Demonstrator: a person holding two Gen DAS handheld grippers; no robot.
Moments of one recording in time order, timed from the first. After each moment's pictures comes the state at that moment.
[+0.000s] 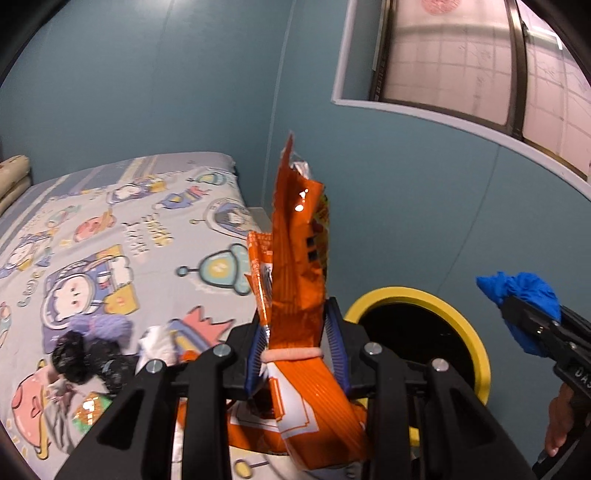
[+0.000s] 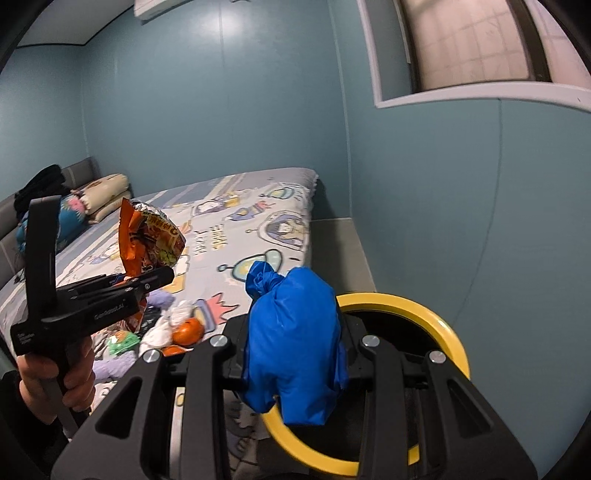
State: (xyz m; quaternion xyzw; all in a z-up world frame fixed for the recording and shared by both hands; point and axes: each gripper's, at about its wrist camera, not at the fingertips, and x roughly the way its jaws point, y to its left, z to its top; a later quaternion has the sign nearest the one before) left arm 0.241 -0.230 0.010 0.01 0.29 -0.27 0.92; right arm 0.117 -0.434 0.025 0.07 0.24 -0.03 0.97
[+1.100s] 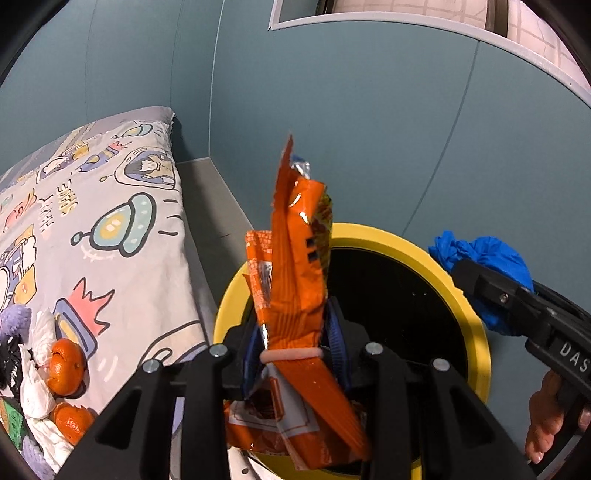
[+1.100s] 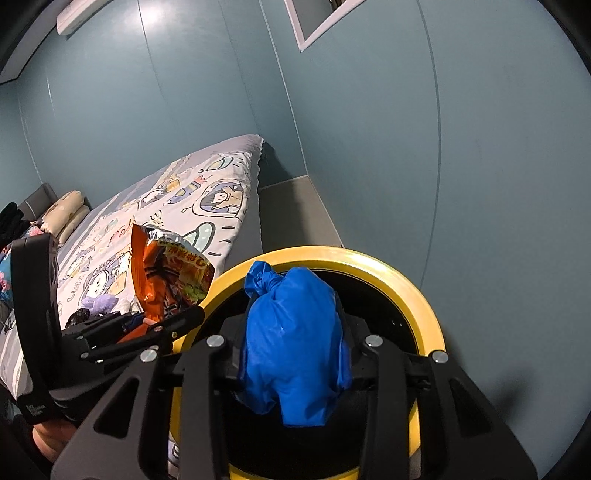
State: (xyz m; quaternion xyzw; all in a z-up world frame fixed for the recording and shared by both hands) left arm 0.265 -0.363 -0.072 0.05 0.38 -0.34 0.86; right arm 0.158 -0.520 -0.040 0.16 0.31 -0.09 0.93
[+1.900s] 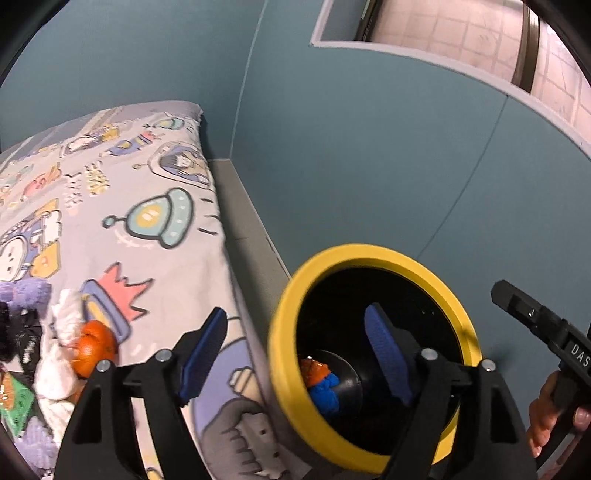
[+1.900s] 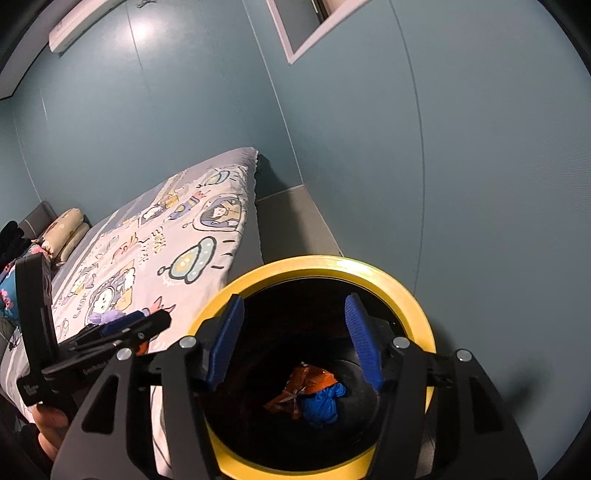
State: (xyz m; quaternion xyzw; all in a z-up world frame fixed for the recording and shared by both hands) left arm 0.275 -0.303 -0.053 -0.01 0.38 -0.31 0.88; right arm 0.141 -0.516 -0.020 0.18 0.28 -0.10 0.94
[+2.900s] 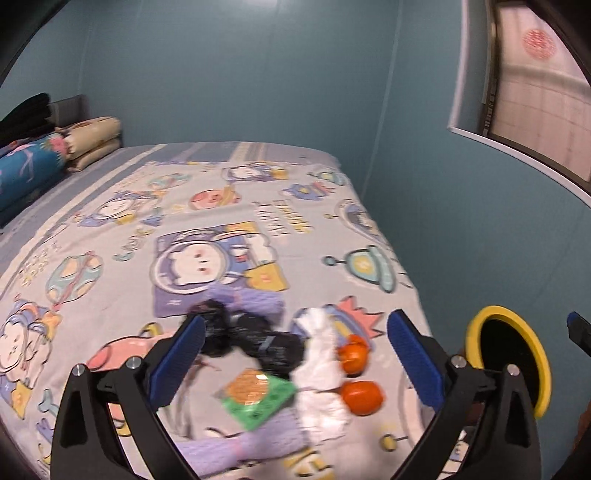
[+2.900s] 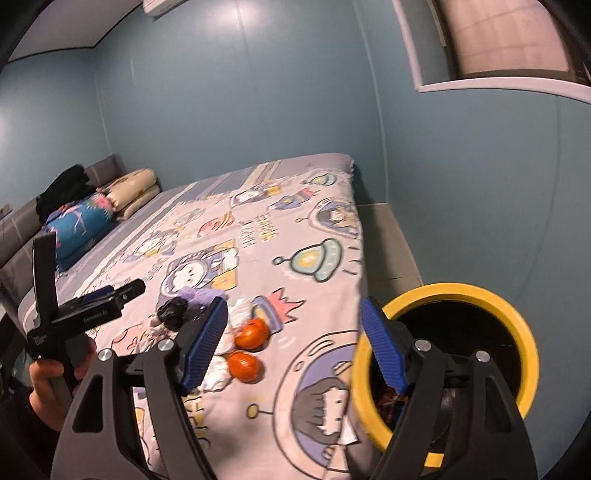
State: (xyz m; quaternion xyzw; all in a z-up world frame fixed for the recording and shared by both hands) left arm 0.260 -0.037 0.006 -0.05 0.31 -0.08 0.95; right arm 0.160 -0.335 0.038 0.09 0.27 0.05 0.96
